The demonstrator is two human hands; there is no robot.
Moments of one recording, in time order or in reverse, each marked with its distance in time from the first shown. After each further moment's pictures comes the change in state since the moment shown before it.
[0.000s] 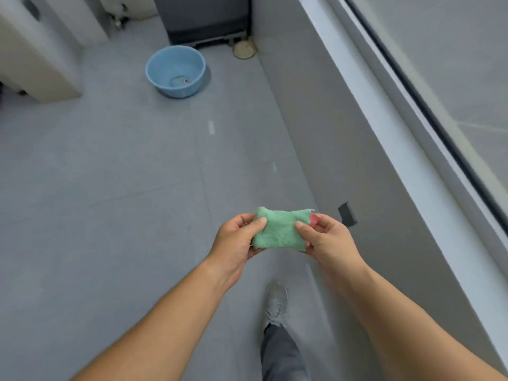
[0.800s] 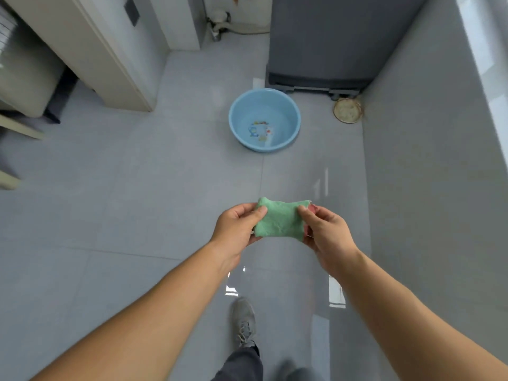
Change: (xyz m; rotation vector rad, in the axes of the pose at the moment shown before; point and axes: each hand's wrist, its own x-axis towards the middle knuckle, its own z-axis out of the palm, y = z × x) left_hand 0.399 0.415 -0.214 -0.166 0.307 0.078; right_hand 0.477 -0.237 0.417 -0.126 -0.215 0.122
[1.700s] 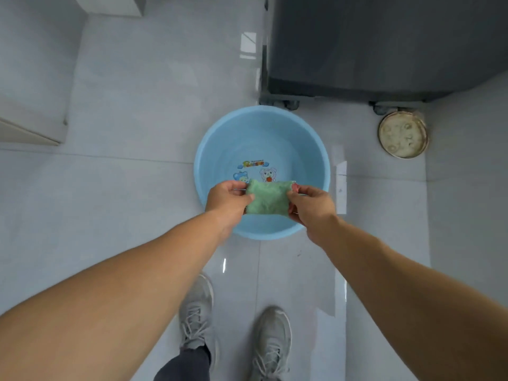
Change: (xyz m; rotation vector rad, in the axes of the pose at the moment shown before) left_hand 0.659 0.120 0.048 0.308 0.145 -0.085; right_hand 0.654 -0.078 0.113 -0.185 0.232 0.197
